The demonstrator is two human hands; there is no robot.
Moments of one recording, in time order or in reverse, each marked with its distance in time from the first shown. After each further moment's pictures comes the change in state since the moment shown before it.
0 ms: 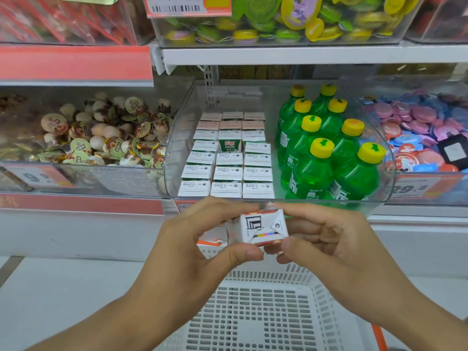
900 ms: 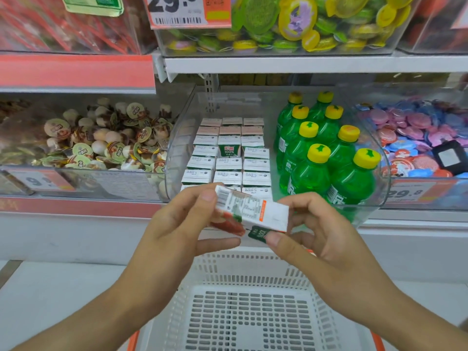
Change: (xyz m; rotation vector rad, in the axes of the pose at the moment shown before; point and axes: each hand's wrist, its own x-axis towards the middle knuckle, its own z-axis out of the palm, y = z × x) left_hand 0.010 0.002 -0.005 -0.714 0.110 -0.482; right_hand 0.000 0.018 0.001 0.026 0.099 -0.017
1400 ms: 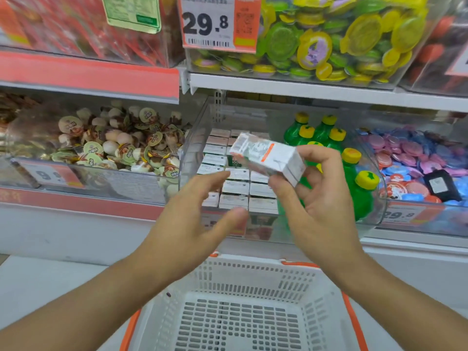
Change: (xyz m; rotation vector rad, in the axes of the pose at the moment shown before) left_hand 0.027 -0.003 -0.025 0.832 -0.009 0.425; right_hand 0.056 -0.025 0.020 -0.073 0.241 -0.377
